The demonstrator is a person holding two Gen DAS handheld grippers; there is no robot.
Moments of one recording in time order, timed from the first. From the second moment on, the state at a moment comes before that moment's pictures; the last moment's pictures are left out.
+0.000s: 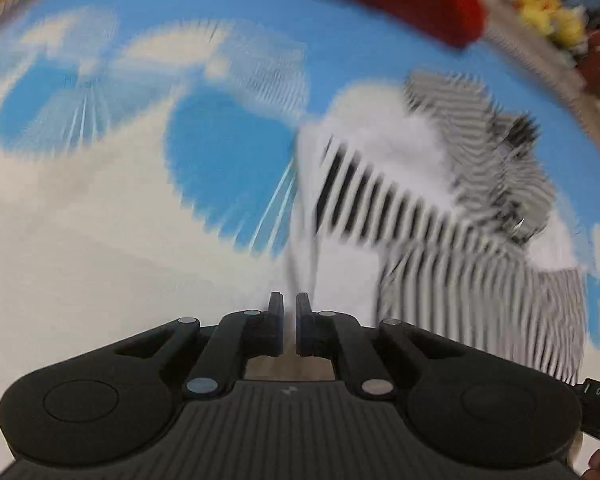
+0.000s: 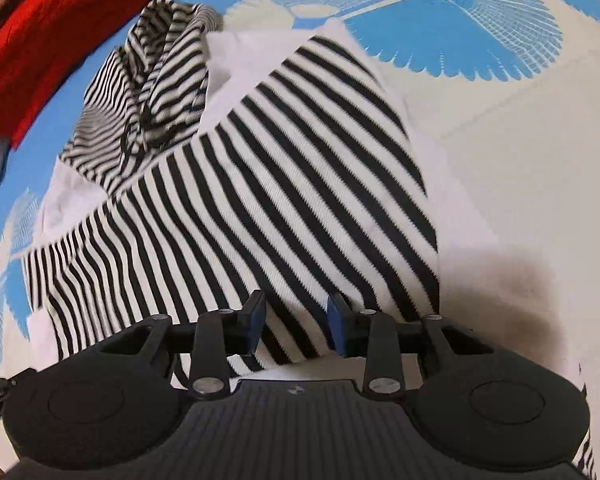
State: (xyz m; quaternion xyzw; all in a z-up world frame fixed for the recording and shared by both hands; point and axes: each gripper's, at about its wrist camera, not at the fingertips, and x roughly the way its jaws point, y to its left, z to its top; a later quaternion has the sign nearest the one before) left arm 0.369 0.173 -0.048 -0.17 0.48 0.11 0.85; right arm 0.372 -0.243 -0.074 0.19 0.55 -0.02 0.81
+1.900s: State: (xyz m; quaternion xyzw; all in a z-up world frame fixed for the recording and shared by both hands) left arm 0.360 0.088 -0.022 -0.11 0.34 0.08 0.93; right arm 0.343 -0.243 0.014 0.03 0.39 -0.01 0.92
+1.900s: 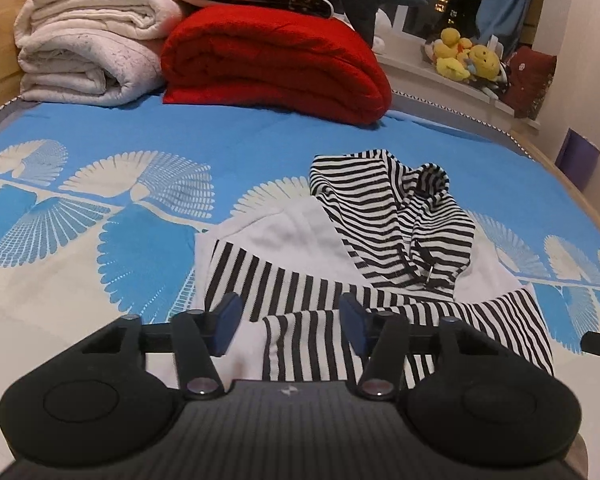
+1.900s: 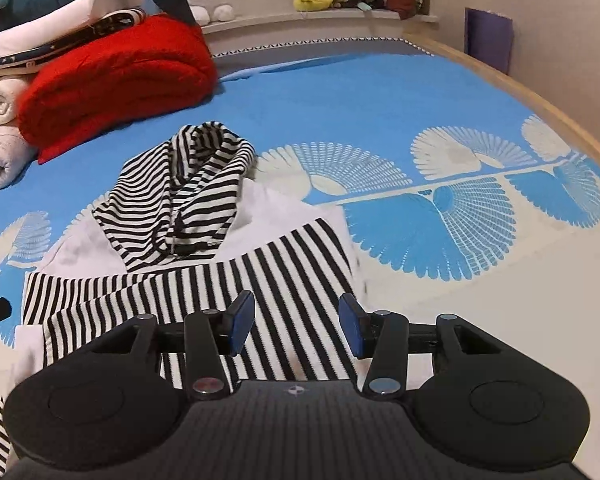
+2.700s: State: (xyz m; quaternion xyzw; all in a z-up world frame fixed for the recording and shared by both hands) left arm 0.532 0.117 0.019 -0.08 0.32 0.04 0.94; right arm 0.380 -0.277 0.022 0.02 0.39 -0.02 0.92
